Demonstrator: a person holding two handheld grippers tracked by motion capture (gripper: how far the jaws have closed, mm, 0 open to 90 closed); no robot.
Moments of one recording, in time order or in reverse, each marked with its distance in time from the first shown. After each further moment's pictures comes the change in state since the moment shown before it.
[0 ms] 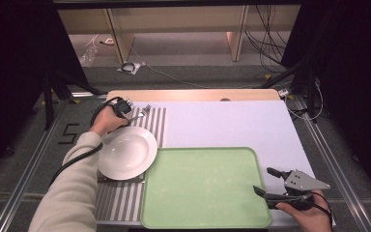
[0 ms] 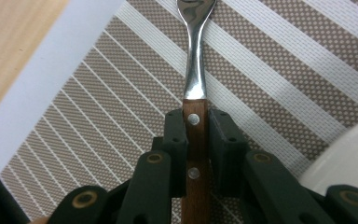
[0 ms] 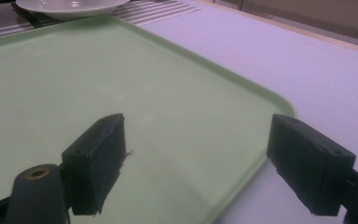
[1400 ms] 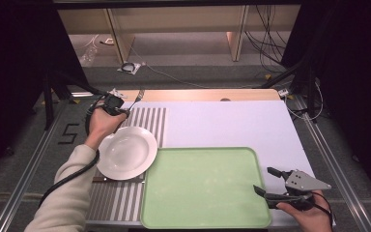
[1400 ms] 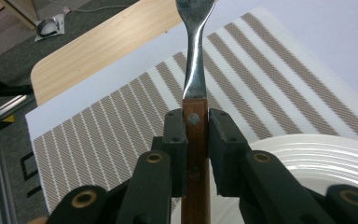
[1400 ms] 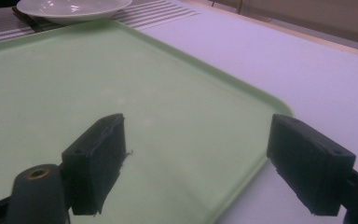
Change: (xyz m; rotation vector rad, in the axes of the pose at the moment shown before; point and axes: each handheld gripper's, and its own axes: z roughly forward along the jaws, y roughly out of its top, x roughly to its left) left arm -0.031 -0.011 -0.078 -0.285 0.057 -0.309; right arm 0.000 0.001 -0.002 -0.001 -0.006 0.001
